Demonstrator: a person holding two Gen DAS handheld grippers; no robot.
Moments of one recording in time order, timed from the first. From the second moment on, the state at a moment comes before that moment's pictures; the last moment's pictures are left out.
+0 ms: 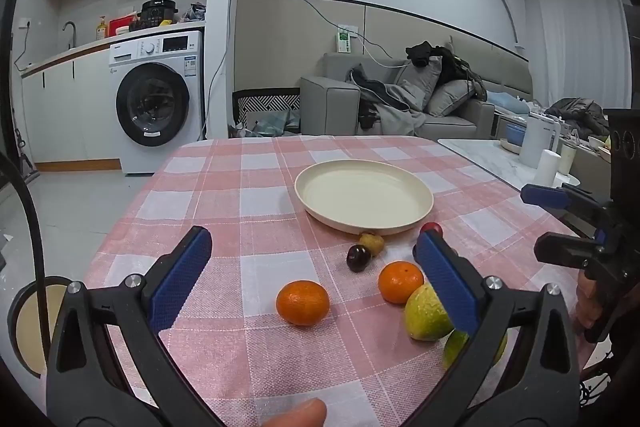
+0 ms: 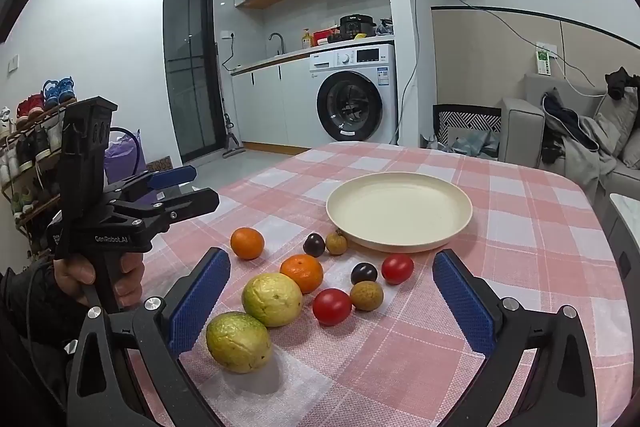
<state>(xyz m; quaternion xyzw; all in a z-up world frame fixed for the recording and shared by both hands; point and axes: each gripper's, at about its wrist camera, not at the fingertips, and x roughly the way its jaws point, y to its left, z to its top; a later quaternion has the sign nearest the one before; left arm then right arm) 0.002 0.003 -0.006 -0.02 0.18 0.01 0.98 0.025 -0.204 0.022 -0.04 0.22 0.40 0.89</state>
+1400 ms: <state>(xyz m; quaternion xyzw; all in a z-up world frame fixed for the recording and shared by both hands) 0.008 0.000 -0.005 -0.02 0.19 0.01 0.98 0.032 -0.206 0.019 -0.03 0.23 0.40 0.89</state>
